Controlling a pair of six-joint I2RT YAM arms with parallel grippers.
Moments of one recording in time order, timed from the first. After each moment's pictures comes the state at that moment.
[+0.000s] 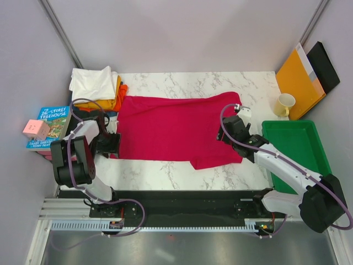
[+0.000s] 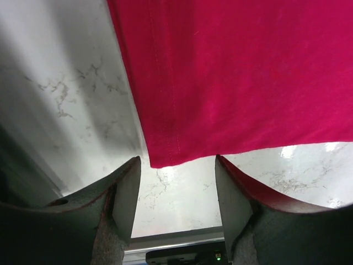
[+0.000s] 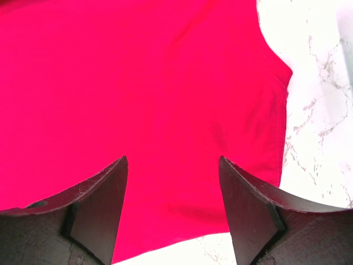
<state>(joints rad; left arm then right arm) 0.19 1.60 0.95 -0.80 0.10 0.27 0.56 1.17 0.77 -0.37 0.47 0.65</state>
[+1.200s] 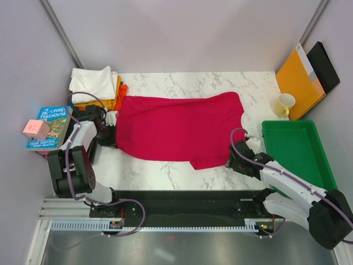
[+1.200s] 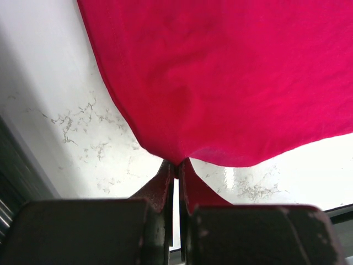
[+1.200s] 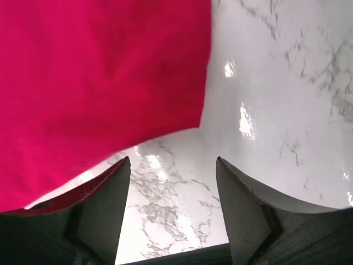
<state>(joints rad) 0.19 1.51 0.97 -0.75 0.24 0.27 0.57 0.98 0.50 -0.62 0.37 0.90</state>
